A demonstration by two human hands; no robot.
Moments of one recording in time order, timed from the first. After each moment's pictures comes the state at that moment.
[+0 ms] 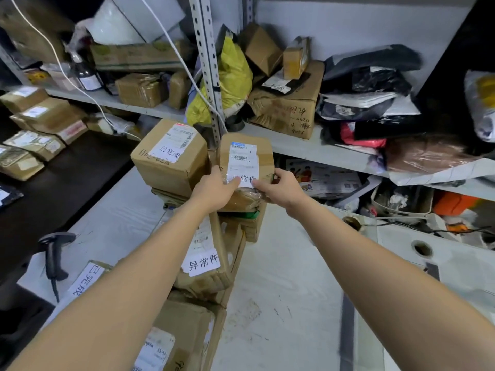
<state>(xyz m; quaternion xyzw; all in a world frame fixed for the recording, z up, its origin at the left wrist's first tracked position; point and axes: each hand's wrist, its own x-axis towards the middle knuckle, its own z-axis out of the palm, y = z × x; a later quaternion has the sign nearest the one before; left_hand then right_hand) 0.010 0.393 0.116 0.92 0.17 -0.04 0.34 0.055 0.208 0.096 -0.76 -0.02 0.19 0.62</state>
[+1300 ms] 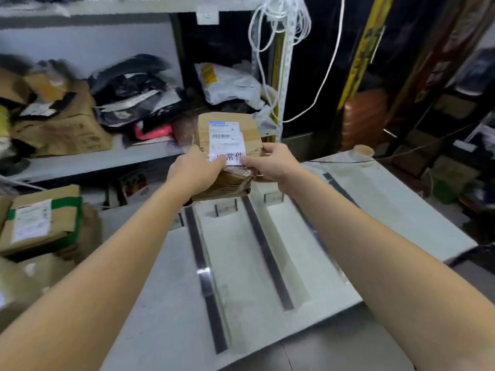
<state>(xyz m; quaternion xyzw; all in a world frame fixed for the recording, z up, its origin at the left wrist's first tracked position) -0.105 0.012 0.205 0.94 -0.15 -0.05 0.29 -0.170 -0.164 0.195 -0.74 0.20 -0.06 0.64</state>
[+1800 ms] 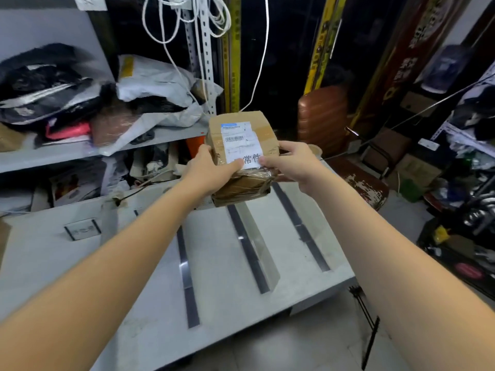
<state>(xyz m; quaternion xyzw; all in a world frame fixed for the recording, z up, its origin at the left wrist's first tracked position) -0.194 -0.249 0.184 0.88 -0.12 -0.13 0.44 -0.279 -0.438 0.194 -0.74 0.22 -0.07 0.63</state>
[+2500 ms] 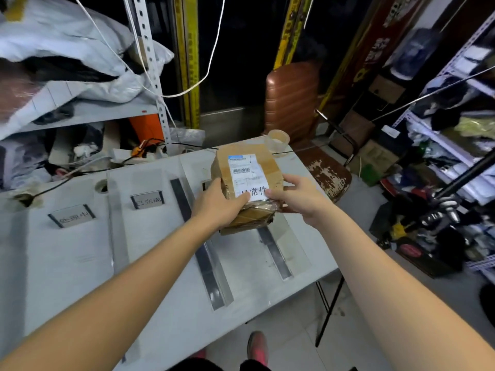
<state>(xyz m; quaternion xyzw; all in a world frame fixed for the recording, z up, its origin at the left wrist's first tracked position) -0.208 -0.381 0.072 0.87 -0.16 -0.23 0.41 -0.301 -0.563 0.100 -0.71 0.35 0.01 0.61</state>
